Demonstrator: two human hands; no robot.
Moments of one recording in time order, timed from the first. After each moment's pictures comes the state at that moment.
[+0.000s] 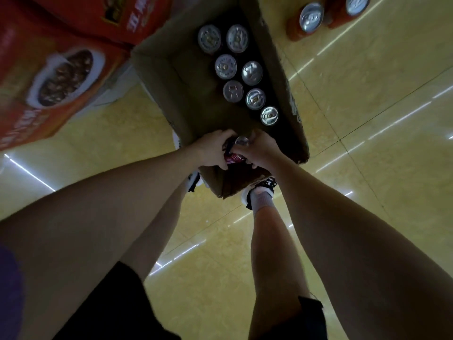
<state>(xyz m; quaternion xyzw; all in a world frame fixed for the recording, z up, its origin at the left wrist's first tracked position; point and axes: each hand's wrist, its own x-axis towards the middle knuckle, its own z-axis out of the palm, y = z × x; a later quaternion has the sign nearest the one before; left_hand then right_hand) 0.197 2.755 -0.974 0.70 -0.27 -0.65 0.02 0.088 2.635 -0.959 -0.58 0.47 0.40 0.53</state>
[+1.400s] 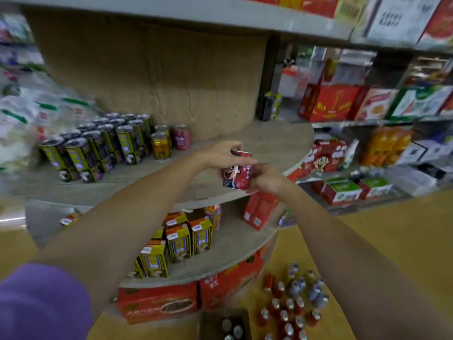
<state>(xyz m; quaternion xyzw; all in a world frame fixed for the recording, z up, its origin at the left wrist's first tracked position) 0.356 2.736 -0.024 0.87 -0.30 -0.12 0.36 0.299 2.572 -0.083 -0.85 0.05 0.02 0.52</state>
